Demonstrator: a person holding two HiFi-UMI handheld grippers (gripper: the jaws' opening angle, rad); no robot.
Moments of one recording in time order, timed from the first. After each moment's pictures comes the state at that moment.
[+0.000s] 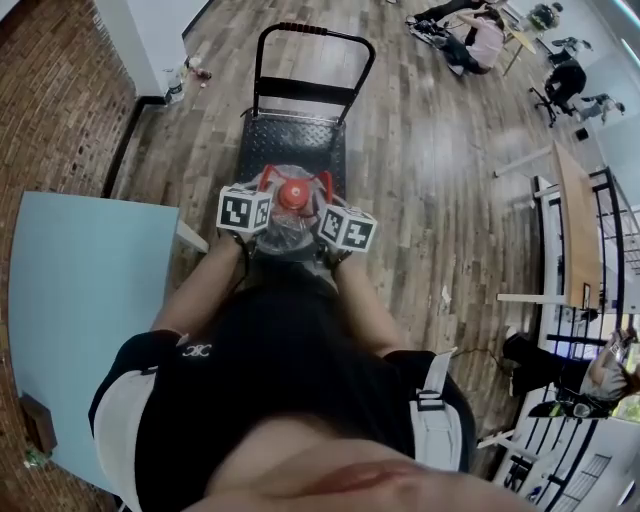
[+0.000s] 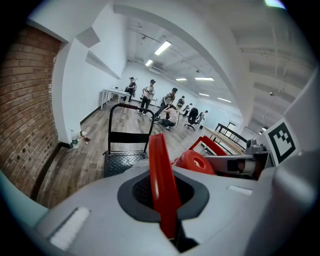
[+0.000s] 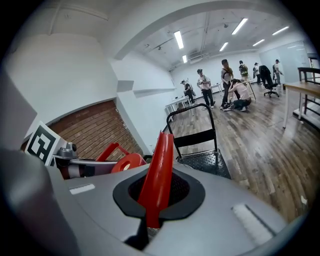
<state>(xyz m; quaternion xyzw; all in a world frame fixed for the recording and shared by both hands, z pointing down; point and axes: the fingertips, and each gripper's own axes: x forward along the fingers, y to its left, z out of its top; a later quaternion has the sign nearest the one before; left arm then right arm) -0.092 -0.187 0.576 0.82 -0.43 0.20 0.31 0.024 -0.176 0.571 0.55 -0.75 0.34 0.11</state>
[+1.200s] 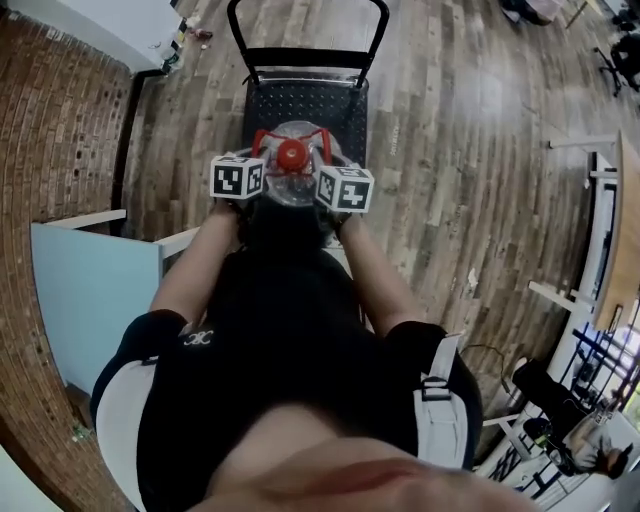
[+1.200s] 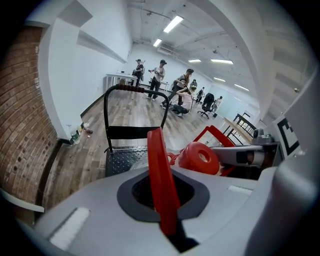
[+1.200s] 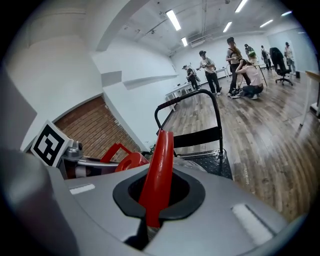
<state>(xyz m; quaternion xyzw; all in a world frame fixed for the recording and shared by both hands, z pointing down) -0.026 -0.386 0.653 0.77 -0.45 0.29 0.35 0.092 -0.382 0.641 0.49 -0.76 0.39 0.15</state>
